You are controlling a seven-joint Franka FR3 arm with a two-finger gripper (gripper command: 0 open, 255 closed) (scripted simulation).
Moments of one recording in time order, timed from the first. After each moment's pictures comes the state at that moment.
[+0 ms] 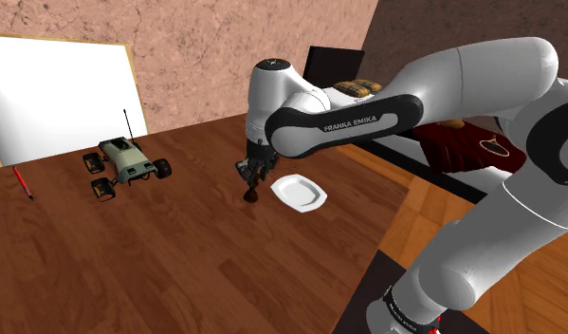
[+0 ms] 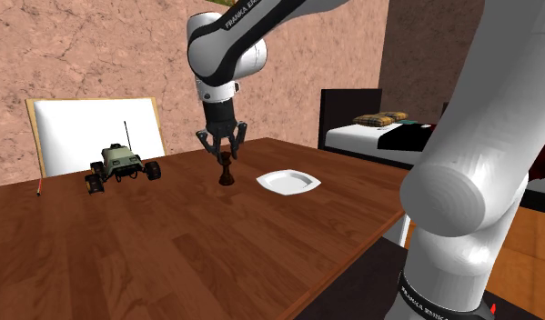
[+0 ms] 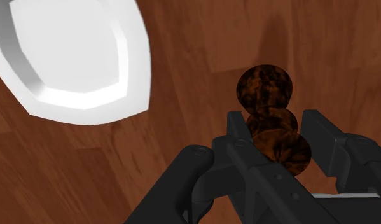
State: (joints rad) arm -0.02 -0.12 0.39 -2.19 -0.16 2.12 0.55
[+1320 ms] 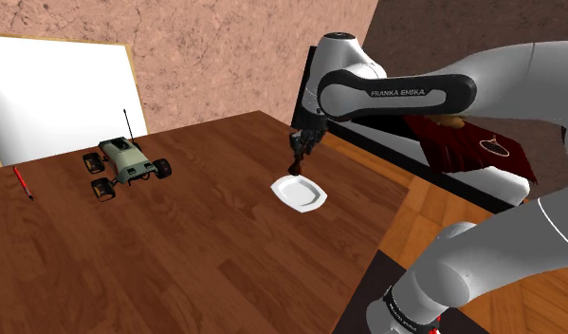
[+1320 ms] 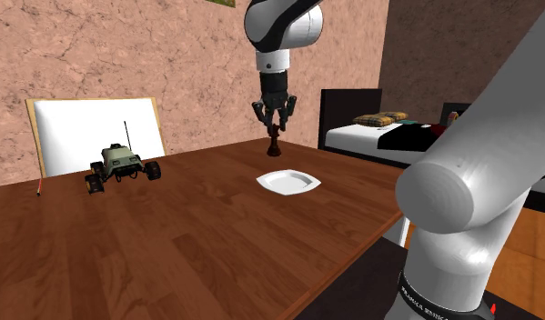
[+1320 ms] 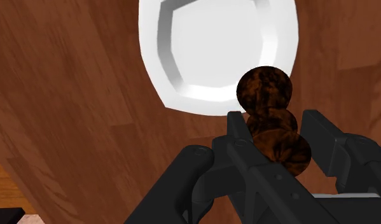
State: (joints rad) arm -0.11 -0.38 0.18 -2.28 -0.10 2.01 0.20
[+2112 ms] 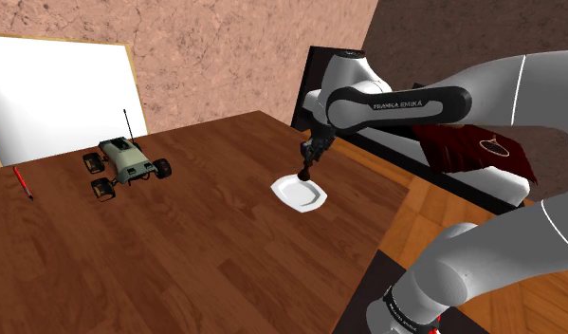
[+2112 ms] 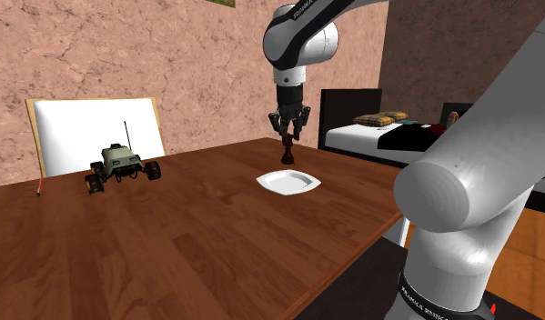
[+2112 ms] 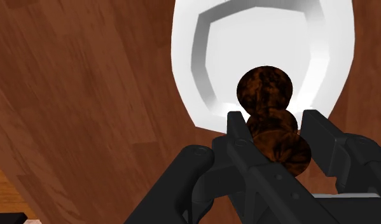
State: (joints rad) arm -0.14 -0.41 0.12 -2.40 -0.12 2.11 0.12
